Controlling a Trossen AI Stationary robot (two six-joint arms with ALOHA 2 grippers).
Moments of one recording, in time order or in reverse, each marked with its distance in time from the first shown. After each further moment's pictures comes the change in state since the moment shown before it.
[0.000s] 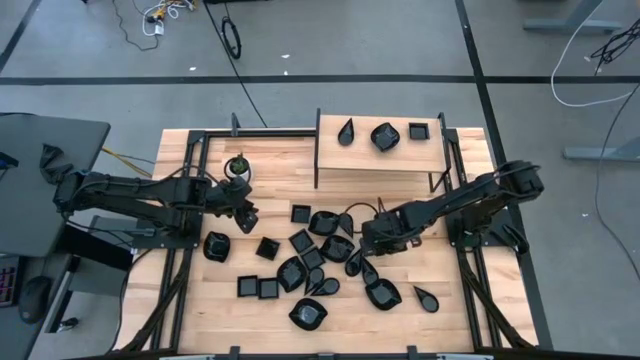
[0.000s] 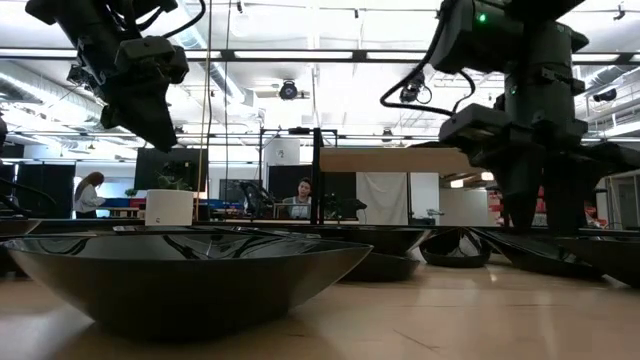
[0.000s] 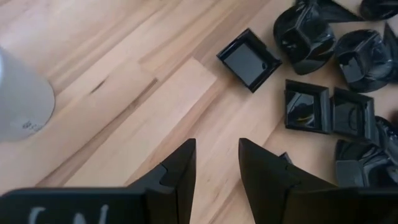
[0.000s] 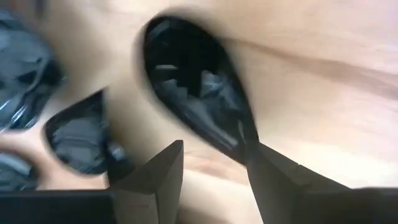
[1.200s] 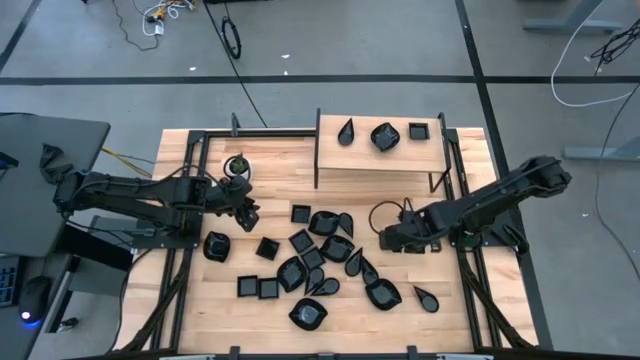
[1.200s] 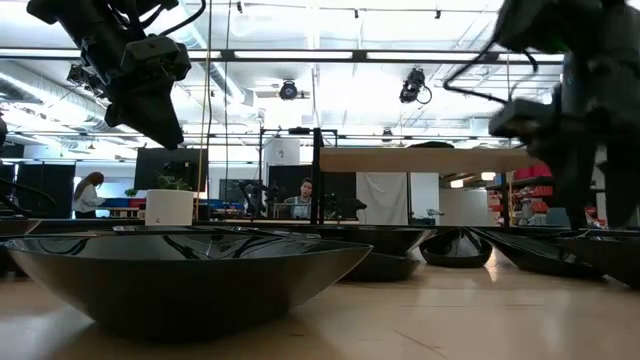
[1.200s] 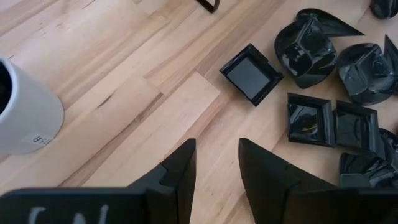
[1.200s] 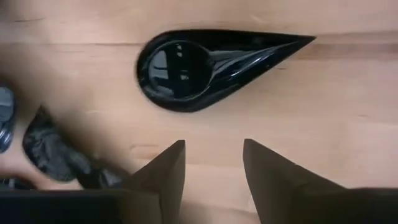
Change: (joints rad) left arm 0.000 0.000 0.001 0.023 -0.043 0.011; right arm 0.090 -0.249 -0.175 -0.043 0.086 0.329
